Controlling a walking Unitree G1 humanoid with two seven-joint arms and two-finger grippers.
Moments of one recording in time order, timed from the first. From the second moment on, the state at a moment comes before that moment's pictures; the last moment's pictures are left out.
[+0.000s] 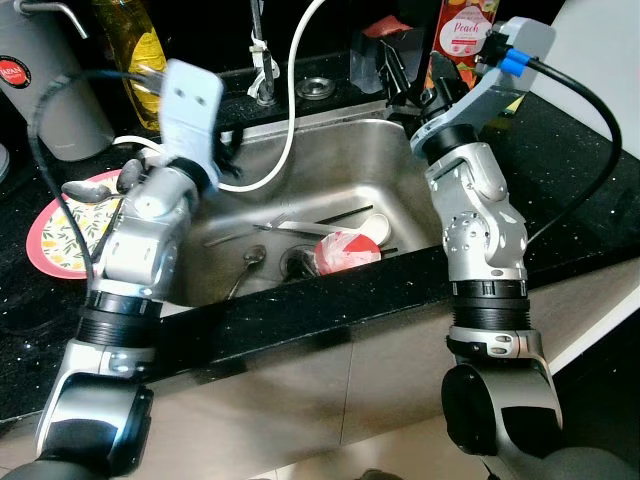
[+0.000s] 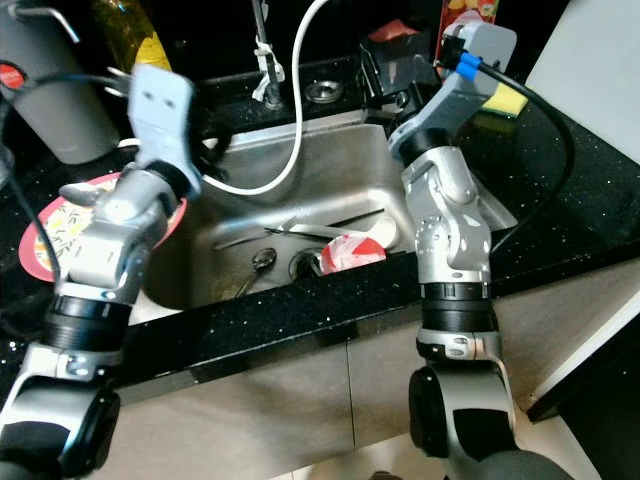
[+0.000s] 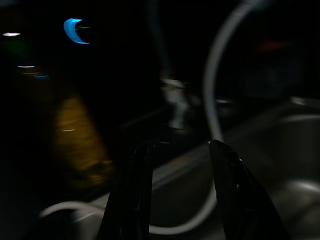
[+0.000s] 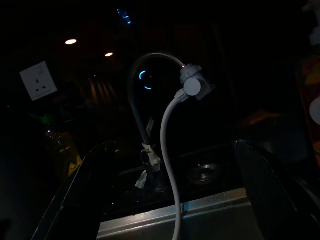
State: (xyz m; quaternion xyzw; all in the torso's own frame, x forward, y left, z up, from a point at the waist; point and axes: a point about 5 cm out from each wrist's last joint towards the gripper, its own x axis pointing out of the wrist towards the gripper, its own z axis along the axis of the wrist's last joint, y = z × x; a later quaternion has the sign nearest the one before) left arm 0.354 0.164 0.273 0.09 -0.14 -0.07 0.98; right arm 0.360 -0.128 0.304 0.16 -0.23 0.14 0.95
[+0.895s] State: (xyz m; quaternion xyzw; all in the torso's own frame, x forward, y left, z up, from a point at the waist) left arm 0.383 0.255 0.218 0.04 0.13 0.07 0.99; right arm 0.361 -0.110 0.302 0.16 -0.22 0.17 0.94
